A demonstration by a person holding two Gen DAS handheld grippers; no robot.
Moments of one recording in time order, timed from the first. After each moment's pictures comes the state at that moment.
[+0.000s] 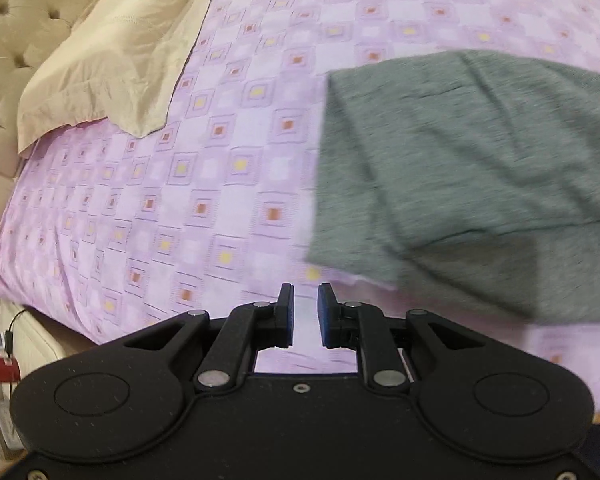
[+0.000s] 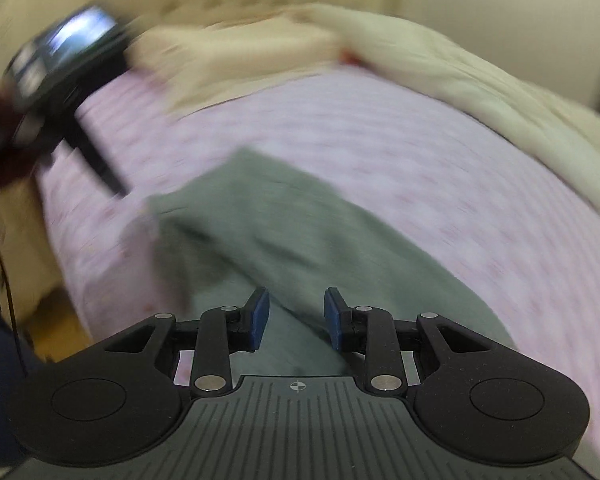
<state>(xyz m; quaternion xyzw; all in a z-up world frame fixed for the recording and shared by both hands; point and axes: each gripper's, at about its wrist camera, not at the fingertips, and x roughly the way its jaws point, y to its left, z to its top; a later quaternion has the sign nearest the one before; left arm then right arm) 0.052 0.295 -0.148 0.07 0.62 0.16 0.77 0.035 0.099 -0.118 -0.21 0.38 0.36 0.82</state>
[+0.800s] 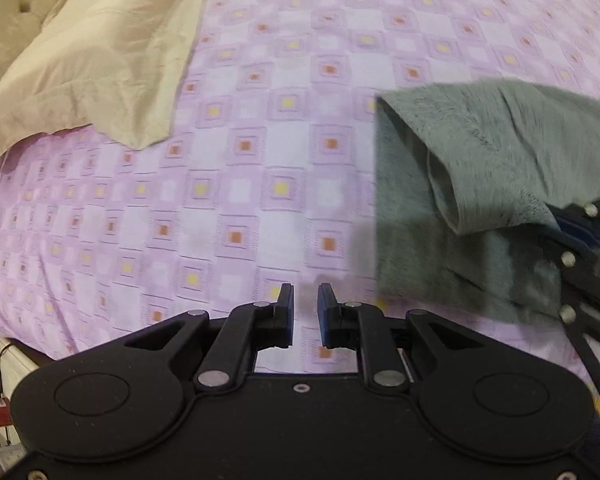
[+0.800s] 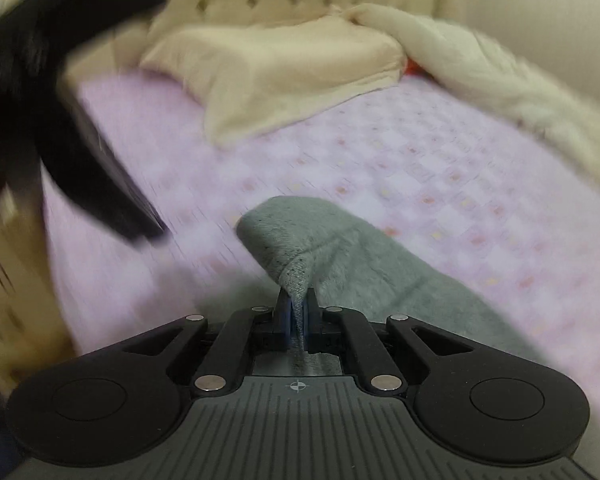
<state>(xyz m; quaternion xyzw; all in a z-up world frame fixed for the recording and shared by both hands) 0.078 0.369 -0.141 0.04 0.63 0.10 0.77 0.076 0.231 -0.139 -0.15 0.41 0.39 0.81</state>
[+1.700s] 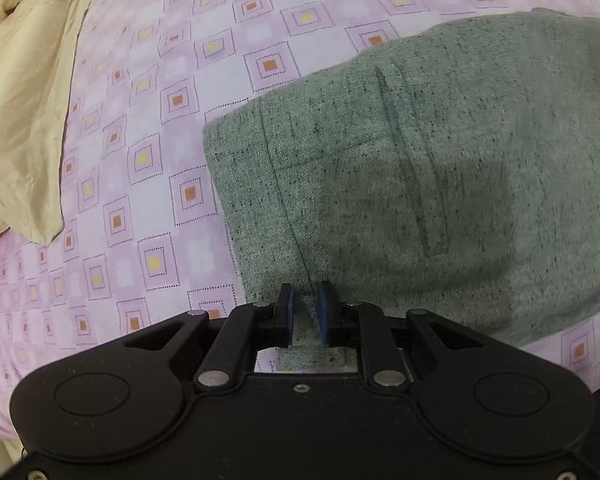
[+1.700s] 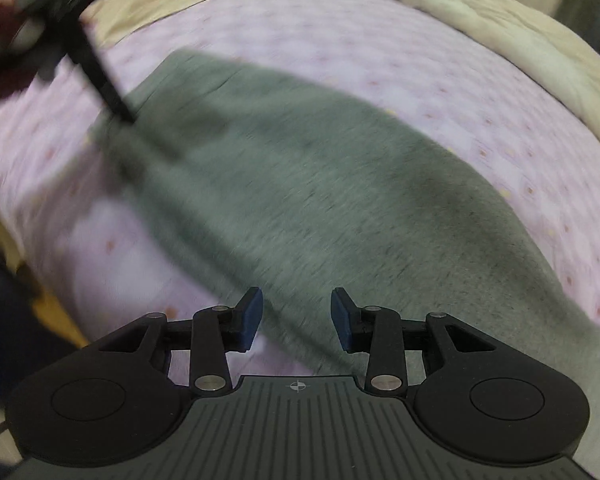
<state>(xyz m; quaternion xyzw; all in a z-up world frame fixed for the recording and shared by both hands) 0.115 0.289 -0.204 0.15 0.64 -0.02 0.75 0.007 0.078 -0.153 -0.21 0.50 0.24 0.81</state>
